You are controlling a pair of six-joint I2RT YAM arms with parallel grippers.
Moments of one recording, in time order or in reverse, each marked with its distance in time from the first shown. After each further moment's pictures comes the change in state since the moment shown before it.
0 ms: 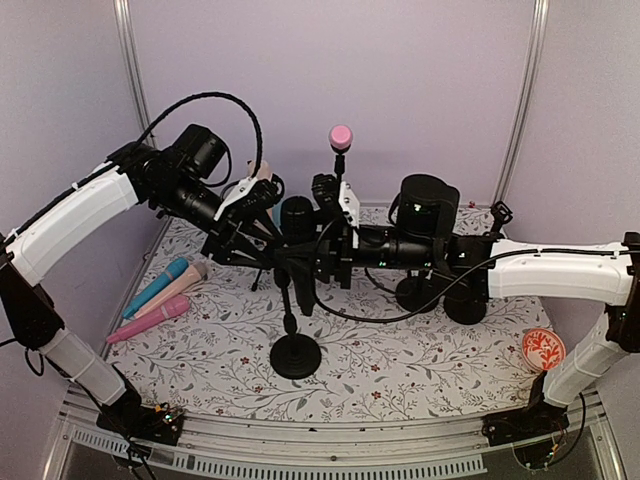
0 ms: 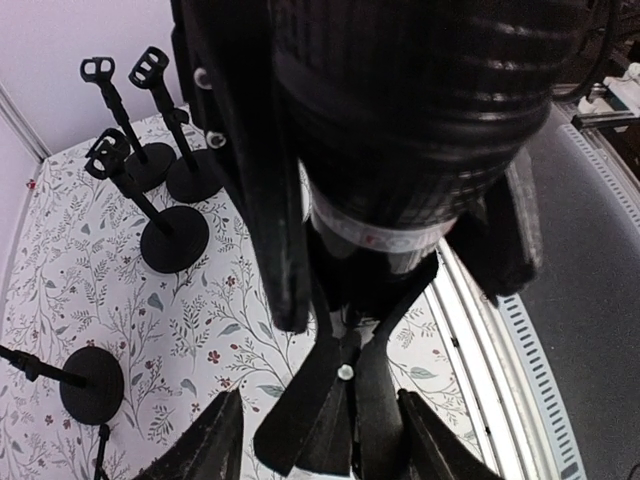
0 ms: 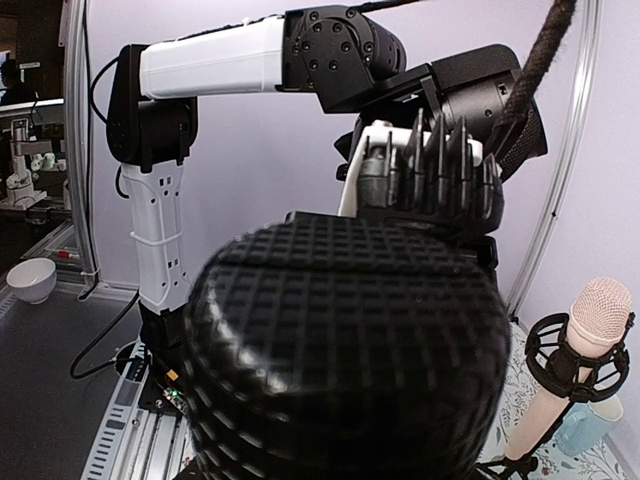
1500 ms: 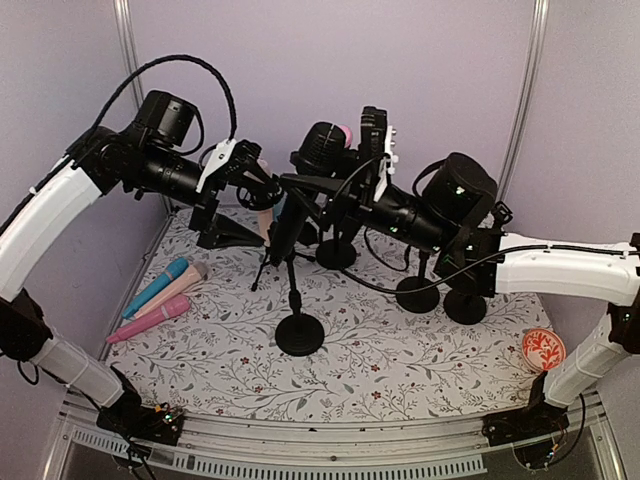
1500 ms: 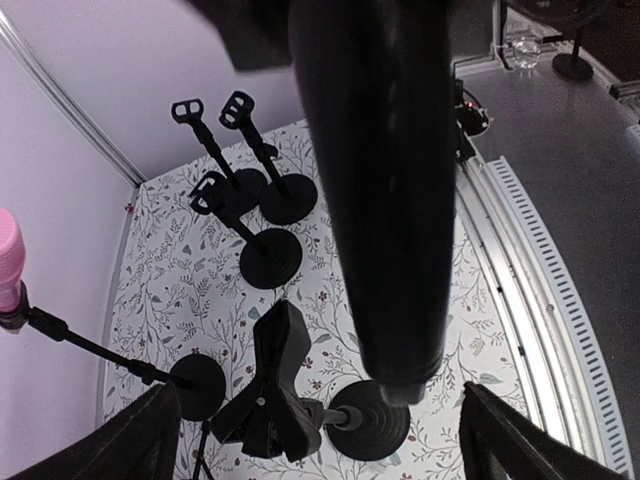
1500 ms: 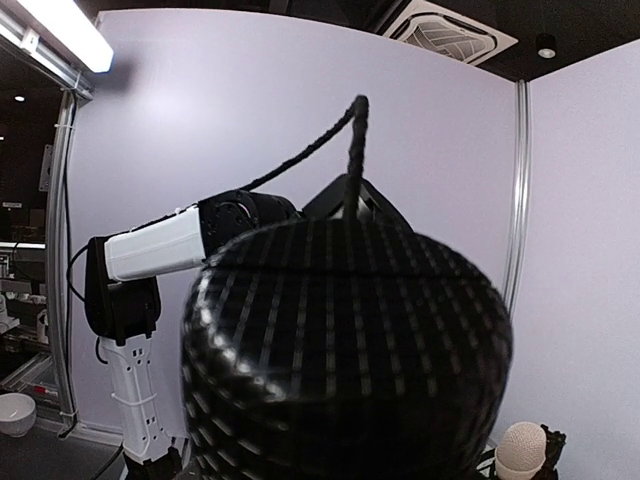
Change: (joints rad) left arm -0.023 -0.076 0.113 0.080 -0.150 -0.072; right arm 0.011 -0.056 0.045 0.284 0.127 0.131
